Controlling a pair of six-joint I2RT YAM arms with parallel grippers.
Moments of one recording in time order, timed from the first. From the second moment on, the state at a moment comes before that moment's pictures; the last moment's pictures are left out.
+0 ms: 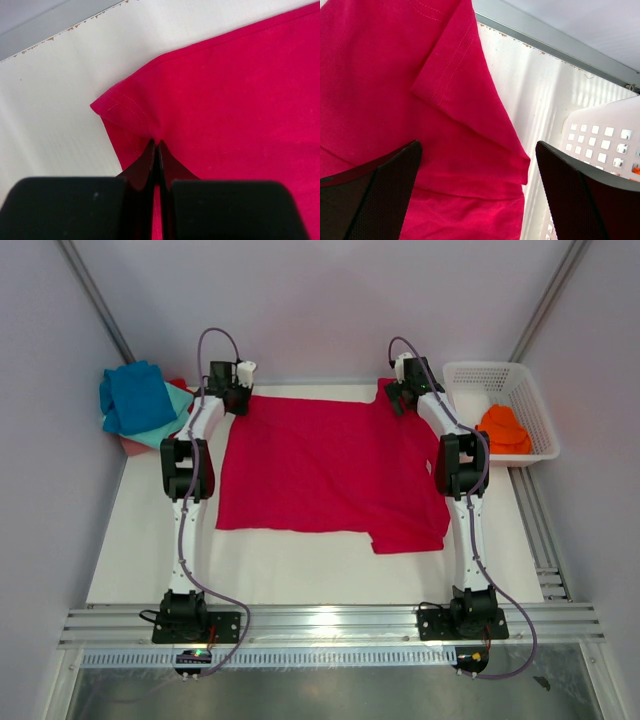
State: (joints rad) left arm -0.06 2.64 2.35 -0.49 0.22 0.28; right arm 0.13 2.58 2.26 -0.40 0.25 -0.39
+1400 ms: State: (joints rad) left arm -0.05 2.58 2.29 -0.57 0.25 0.31; right arm 0.16 2.59 2.29 -0.44 0.27 -0.48
